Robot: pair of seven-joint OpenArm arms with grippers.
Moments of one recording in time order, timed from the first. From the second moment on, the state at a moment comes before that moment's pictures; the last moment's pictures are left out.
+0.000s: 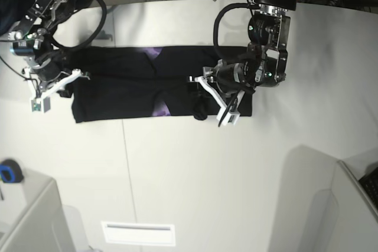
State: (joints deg) left arm 1.0 -3.7 5.5 91.3 -43.5 -5.5 63.1; right arm -6.2 -2.1 35.8 112.2 17.4 27.6 -67.4
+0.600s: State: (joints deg) left arm 1.1 -0.3 5.2 93.8 -43.8 -5.5 63.5; right arm -5.9 -2.2 37.7 112.2 17.4 27.6 -67.7
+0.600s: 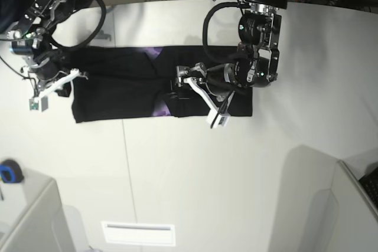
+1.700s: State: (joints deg) left arm 20.7 -16.6 -23.8 96.0 -31.7 -16.6 49.8; right arm 5.8 7.2 45.2 76.2 32.7 25.4 -76.9
